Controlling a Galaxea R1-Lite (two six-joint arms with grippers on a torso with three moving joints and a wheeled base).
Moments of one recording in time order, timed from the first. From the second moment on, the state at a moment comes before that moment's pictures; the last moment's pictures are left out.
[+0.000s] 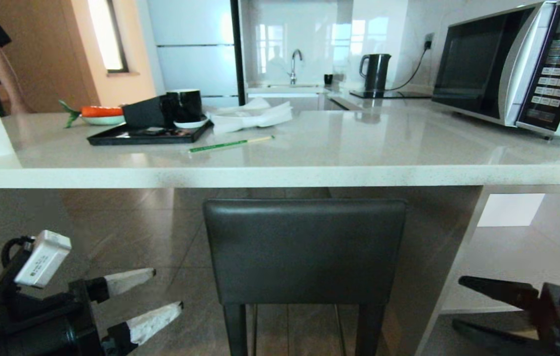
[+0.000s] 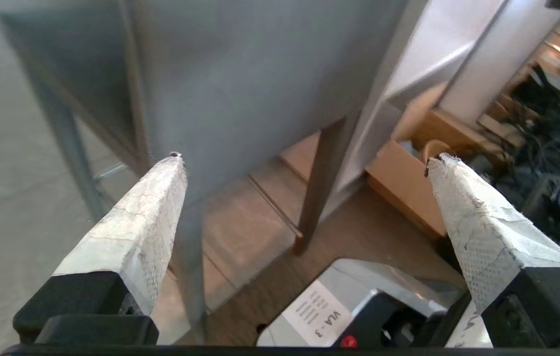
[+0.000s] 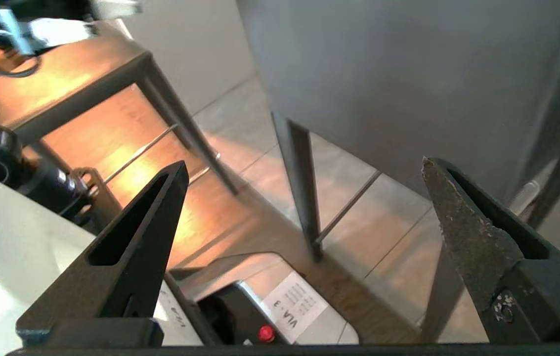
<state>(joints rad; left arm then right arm) -0.20 1.31 -0.13 -0.97 -0.64 -0.10 0.19 1.13 -0.20 -0.70 0.72 0.10</state>
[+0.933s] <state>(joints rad) -0.16 1.94 -0.22 -1.52 -0.84 -0.04 0.16 1.82 -0.13 -1.52 0.77 0.06</state>
